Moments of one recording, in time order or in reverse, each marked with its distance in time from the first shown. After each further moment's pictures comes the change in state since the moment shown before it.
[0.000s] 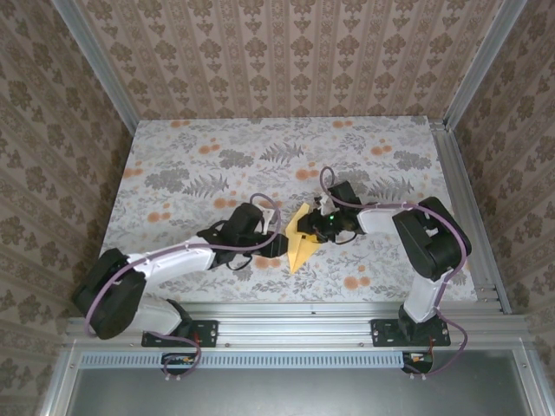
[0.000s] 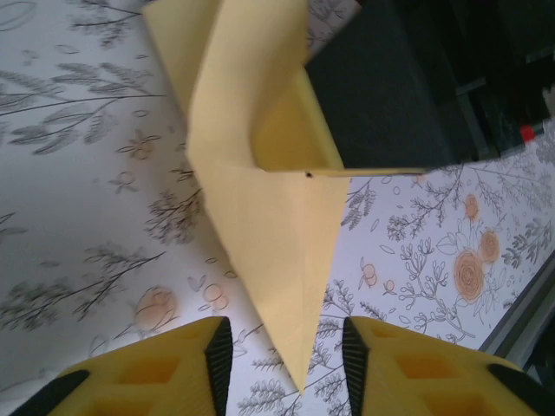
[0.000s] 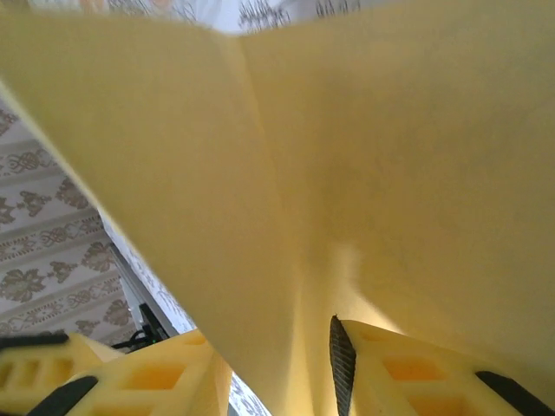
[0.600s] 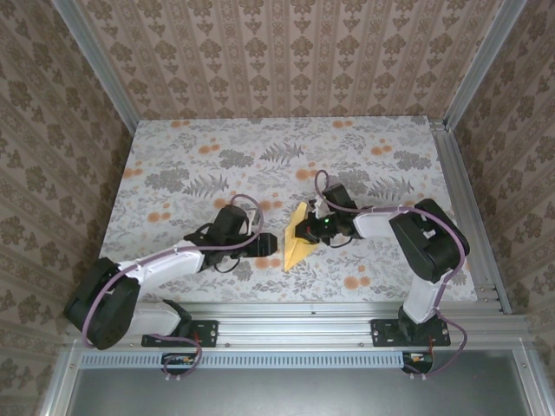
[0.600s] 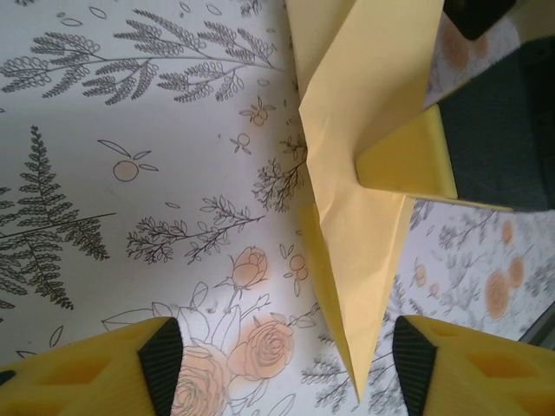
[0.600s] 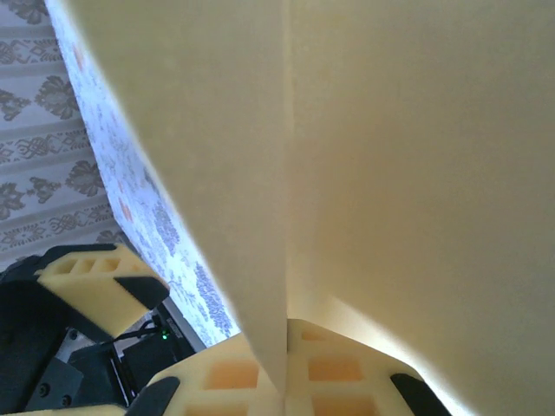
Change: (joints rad) left arm 0.111 -0.061 -0.089 -0.002 0.032 -0.090; right arm 0.037 -0.014 -0.011 0.067 -0.006 0.065
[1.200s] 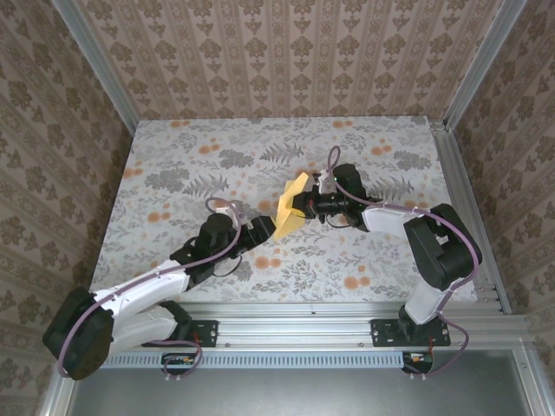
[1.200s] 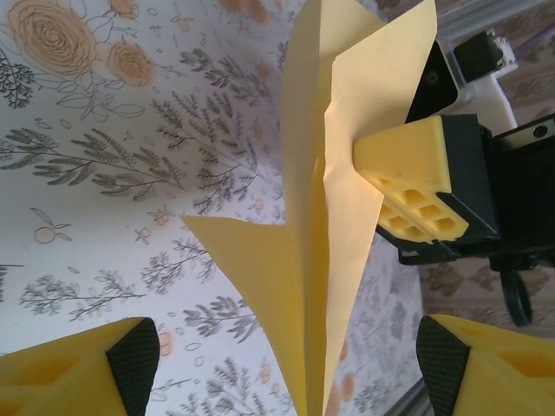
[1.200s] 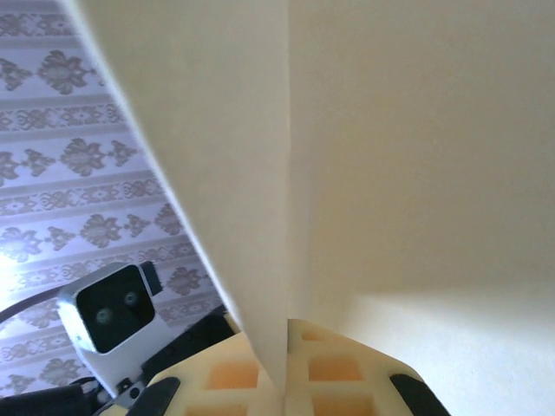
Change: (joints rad) left arm -0.054 -0.222 -0.128 0.288 -0.159 -0.433; right arm -0.053 -0.076 0.048 0.283 -0.113 0.280
